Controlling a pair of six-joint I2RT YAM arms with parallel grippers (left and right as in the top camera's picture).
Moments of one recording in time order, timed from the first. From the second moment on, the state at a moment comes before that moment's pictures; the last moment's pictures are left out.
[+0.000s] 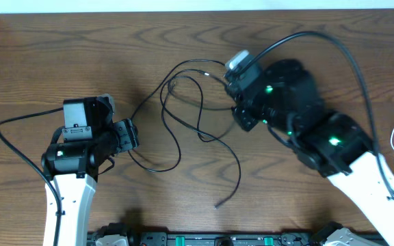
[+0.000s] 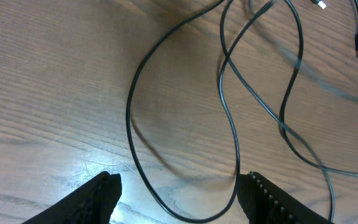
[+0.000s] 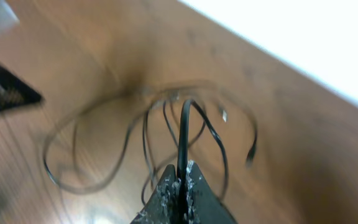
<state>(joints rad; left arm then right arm) 0.07 1.08 0.95 -0.94 0.16 -0.22 0.64 1.29 1.39 -0.67 -0.10 -0.07</state>
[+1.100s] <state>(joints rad) 0.07 1.08 0.95 -0.94 0.16 -0.22 0.50 1.01 1.79 -0.09 0.89 -0.45</state>
